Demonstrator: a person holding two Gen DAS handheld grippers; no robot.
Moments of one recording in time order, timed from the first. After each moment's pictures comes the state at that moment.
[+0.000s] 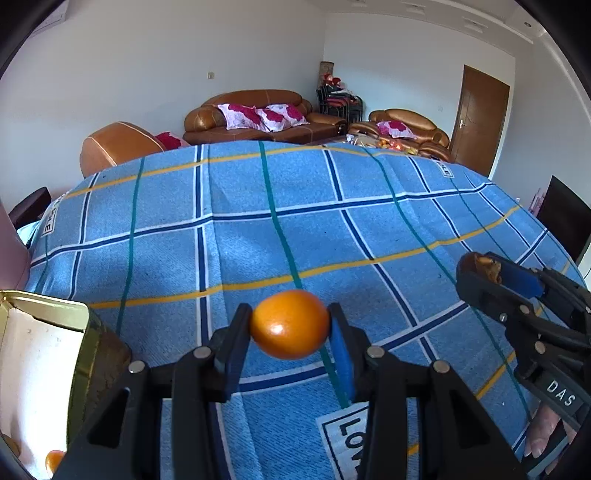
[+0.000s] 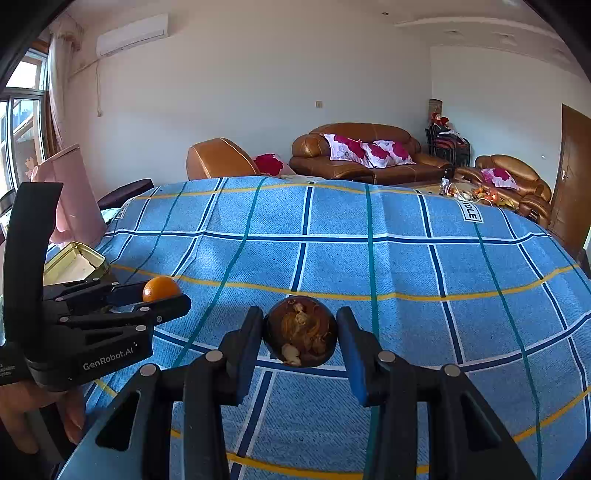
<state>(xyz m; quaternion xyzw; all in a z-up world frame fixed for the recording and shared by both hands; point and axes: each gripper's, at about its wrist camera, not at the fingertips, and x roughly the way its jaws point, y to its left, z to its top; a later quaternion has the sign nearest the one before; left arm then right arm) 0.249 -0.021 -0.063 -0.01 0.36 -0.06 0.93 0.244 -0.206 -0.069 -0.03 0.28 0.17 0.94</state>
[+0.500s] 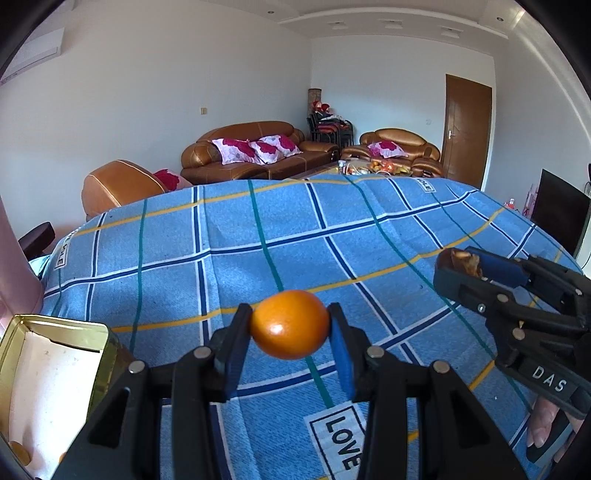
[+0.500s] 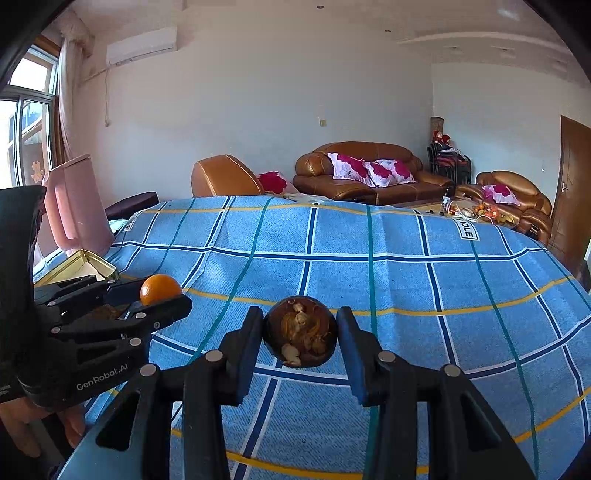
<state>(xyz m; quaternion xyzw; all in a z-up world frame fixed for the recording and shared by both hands) 0.227 -0.031 -0.048 0.02 0.30 -0.06 0.95 0.228 -0.209 -0.063 -0.03 0.25 0.17 0.95</state>
